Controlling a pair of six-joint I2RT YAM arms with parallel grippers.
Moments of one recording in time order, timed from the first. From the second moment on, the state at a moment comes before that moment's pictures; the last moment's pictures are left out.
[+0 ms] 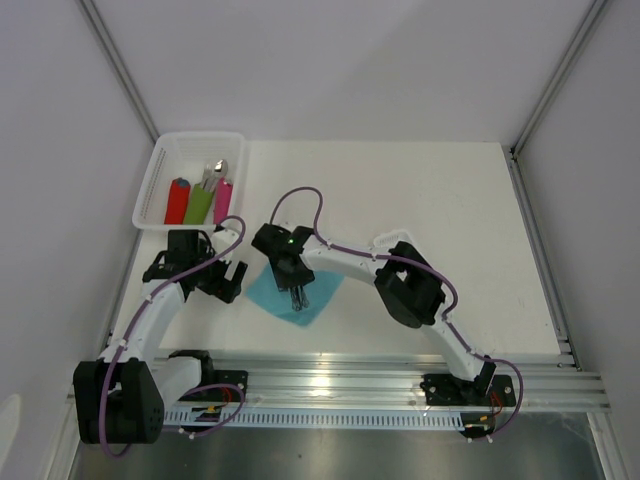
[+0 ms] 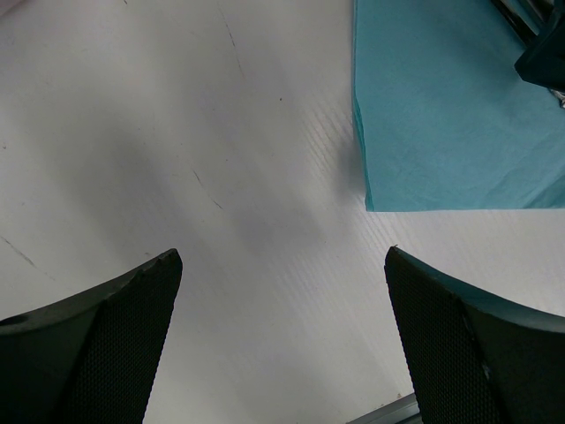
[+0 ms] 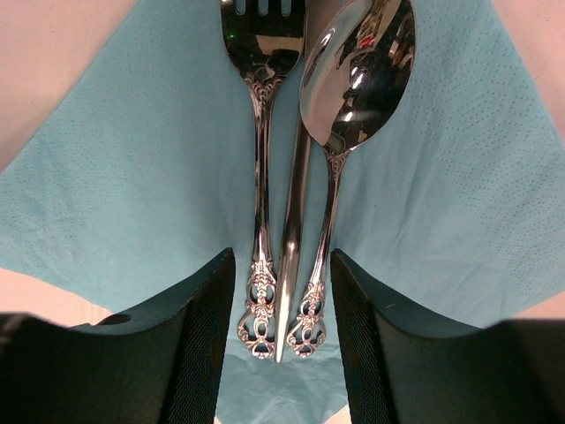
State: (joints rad) left arm 0.02 1.04 0.62 -0.58 0.29 0.46; right arm 1.05 2.29 1.89 -0.84 0.20 0.64
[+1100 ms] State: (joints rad) left arm -0.19 1.16 0.73 -0.60 0.32 0.48; right arm 1.02 1.69 0.84 0.03 -0.31 0.59
